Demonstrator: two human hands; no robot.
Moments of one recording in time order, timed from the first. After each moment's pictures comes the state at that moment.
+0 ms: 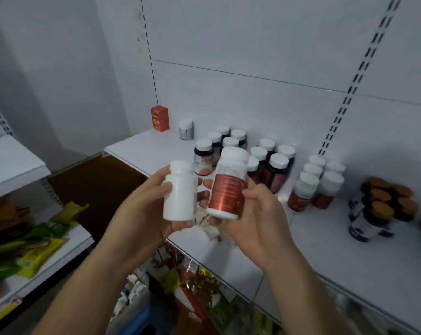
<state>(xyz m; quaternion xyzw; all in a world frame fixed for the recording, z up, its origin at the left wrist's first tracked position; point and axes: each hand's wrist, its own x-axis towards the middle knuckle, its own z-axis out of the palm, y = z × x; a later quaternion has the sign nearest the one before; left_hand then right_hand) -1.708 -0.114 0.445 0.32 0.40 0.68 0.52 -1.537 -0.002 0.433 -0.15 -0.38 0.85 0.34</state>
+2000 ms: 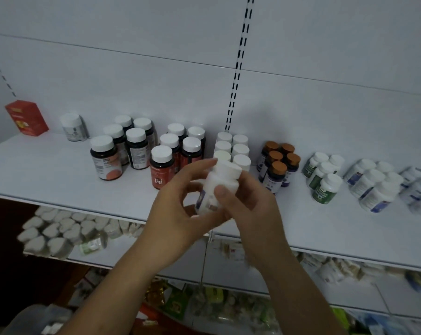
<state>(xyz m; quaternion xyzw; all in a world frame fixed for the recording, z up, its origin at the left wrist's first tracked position) -1.609 -0.017 0.417 0.61 0.40 0.54 0.42 -1.449 -0.005 0.416 -0.41 -0.56 0.48 0.54</state>
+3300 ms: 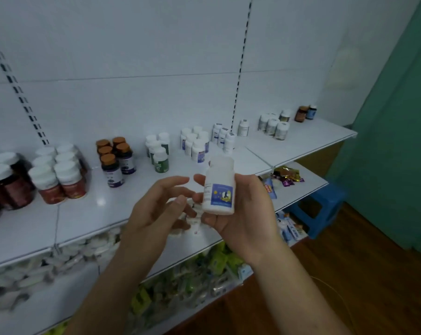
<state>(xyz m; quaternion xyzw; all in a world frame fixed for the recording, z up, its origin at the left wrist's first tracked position) -1.380 -0.133 0.424 0.66 0.24 0.42 0.58 -1.226 -0.215 0.458 -0.33 -0.23 0.58 0.71</state>
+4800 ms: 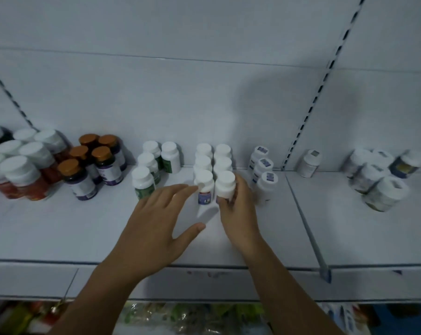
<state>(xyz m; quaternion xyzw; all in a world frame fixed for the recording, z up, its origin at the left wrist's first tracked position) -1.182 0.047 0.362 0.83 0.52 0.20 0.05 -0.972 0.104 0.293 -0.60 -0.56 0.29 0.50</state>
